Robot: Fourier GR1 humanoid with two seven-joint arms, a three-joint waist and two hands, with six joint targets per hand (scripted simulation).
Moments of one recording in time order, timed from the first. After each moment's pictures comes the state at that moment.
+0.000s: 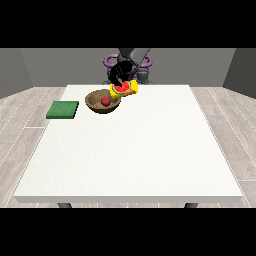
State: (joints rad) left arm -1.11 0.02 -0.70 -0.20 -1.51 0.54 0.41; right arm -0.29 -0.26 -0.20 -1.64 -0.33 0.16 0.20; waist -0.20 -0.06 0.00
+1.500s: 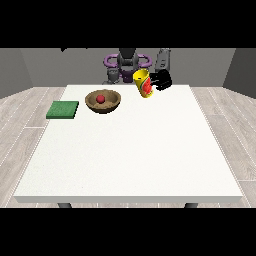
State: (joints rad) left arm -0.62 0.06 0.12 -0.82 -0.21 0.53 -0.43; right arm -0.11 -0.23 -0.23 -1.83 -0.36 0.16 0.17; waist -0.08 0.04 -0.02
